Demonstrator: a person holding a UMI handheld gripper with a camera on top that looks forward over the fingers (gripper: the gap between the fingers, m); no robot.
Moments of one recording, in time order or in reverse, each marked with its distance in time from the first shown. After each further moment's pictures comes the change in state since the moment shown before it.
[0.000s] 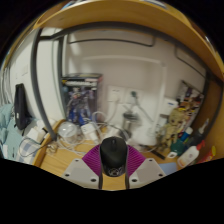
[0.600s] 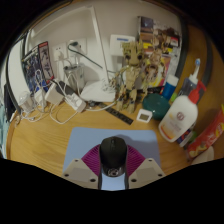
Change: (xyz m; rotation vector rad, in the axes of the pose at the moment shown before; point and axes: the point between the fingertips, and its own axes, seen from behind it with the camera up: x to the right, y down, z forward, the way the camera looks) arm 0.215 0.197 0.068 -0.233 0.040 0.126
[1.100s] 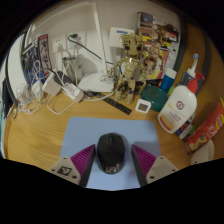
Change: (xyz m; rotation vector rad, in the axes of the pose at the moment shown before) arm 0.006 0.031 0.002 -0.043 0.039 -0.012
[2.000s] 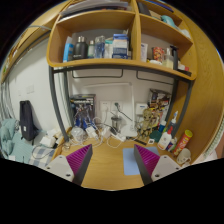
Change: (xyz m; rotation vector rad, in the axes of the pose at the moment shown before) arm -0.192 -0.096 -0.368 0.385 -0.021 0.027
